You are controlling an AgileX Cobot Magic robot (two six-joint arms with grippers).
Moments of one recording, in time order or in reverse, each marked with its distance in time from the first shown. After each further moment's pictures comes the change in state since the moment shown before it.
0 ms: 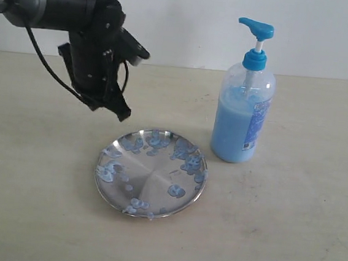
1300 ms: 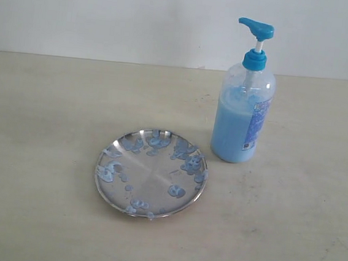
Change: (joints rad) left arm 0.008 -1.344 0.571 -0.365 -0.419 0.082; right arm 0.000 0.000 0.000 0.000 0.000 0.000
